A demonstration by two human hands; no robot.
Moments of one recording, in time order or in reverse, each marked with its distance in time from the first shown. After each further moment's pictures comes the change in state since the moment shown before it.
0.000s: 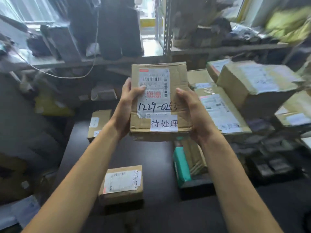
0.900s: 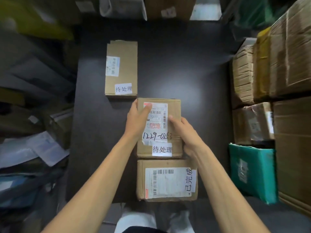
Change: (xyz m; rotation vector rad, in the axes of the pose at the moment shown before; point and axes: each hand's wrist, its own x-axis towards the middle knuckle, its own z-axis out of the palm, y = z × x) left_hand 0.046 -0.209 -0.257 0.437 0.471 -0.597; right_hand 0.108 0.310 0.085 -0.293 0.119 0.839
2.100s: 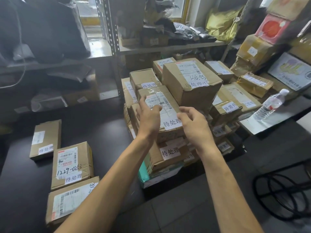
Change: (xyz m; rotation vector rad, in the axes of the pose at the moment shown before) left_hand -0.321 0.181 0.286 -0.104 -0.245 0.550; right_hand -0.321 -0.041 -0.299 -0.133 0.625 -0.696
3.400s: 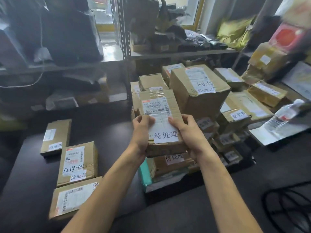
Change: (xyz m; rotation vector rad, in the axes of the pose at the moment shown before) left_hand -0.008 -0.029 -0.035 -0.426 -0.078 -0.310; right_hand 0.014 0.008 0.017 0.323 -0.228 0.180
